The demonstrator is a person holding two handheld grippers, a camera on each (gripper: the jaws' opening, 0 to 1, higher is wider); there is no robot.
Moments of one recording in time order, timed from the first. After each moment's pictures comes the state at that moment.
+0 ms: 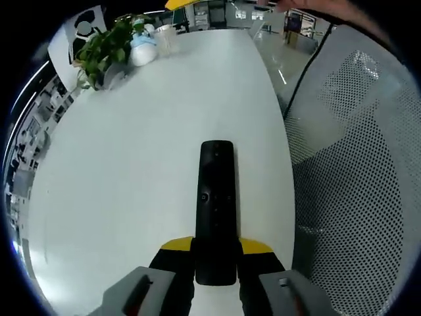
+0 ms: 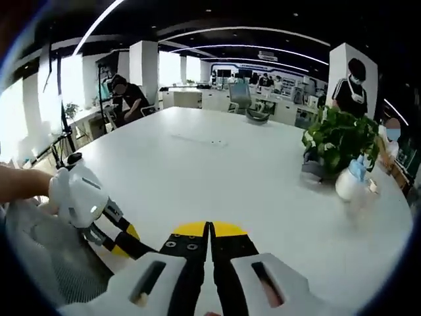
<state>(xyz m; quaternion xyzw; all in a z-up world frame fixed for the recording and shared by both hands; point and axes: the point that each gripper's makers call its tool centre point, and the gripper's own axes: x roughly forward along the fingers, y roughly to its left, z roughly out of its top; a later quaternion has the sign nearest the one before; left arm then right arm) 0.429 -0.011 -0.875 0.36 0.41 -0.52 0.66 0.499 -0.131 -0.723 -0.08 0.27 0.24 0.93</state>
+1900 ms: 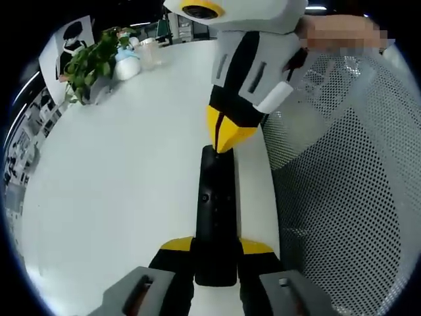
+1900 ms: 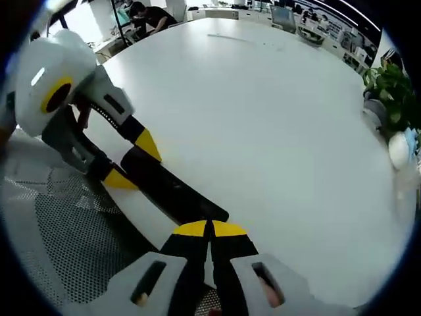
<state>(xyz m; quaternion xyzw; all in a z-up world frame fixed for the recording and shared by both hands) 0.415 -0.016 -0.875 0.34 0.37 -0.58 0.64 0.426 -0.100 -0.865 -0.16 0.52 0.31 0.78</state>
